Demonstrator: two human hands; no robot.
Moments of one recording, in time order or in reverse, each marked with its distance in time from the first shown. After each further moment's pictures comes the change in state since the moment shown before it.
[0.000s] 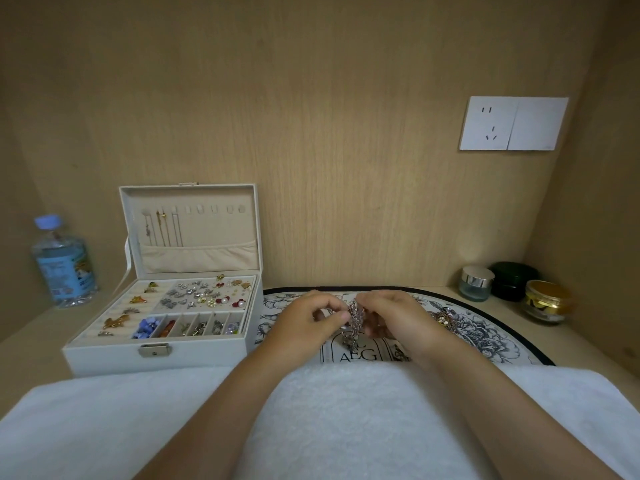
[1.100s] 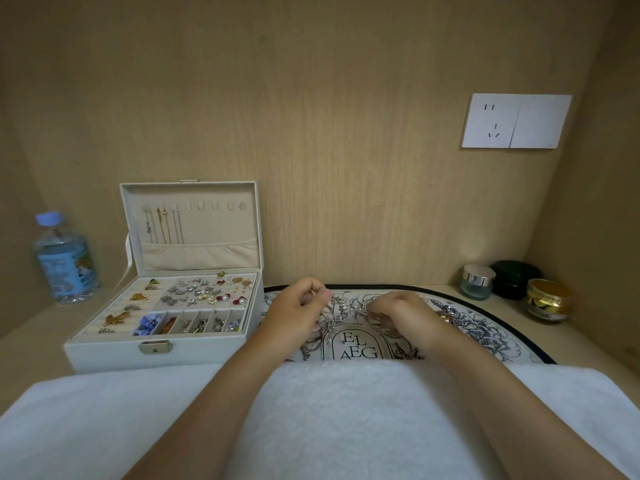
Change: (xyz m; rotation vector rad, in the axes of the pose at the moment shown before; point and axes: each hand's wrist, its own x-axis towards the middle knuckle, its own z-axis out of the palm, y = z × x) left_hand -0.002 0.012 -0.014 -0.081 0.087 -0.108; right_hand 0.000 0.001 -0.015 -0.304 0.055 0.070
